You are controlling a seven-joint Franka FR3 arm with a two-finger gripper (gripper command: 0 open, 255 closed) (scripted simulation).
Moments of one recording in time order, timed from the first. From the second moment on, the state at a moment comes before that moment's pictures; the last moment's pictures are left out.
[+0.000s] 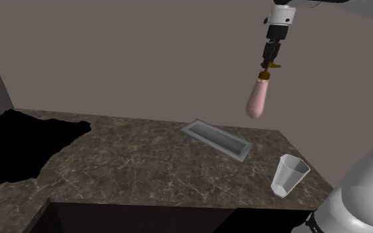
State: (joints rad) arm -0.06 -0.05 -0.34 -1.49 -0.05 1.40 -0.57
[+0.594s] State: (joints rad) arm 0.02 0.09 -0.26 -1.18 0.00 1.22 -0.42
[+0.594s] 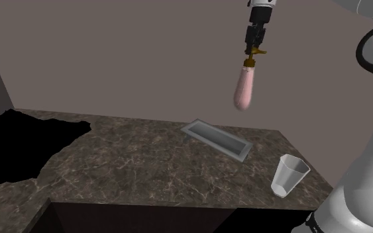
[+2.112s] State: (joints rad) arm 0.10 0.08 -0.22 -1.35 0.00 1.38 -0.29
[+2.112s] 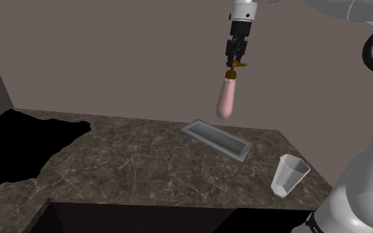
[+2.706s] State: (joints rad) arm 0.11 0.03 -0.21 -1.54 -0.01 1.52 -0.28
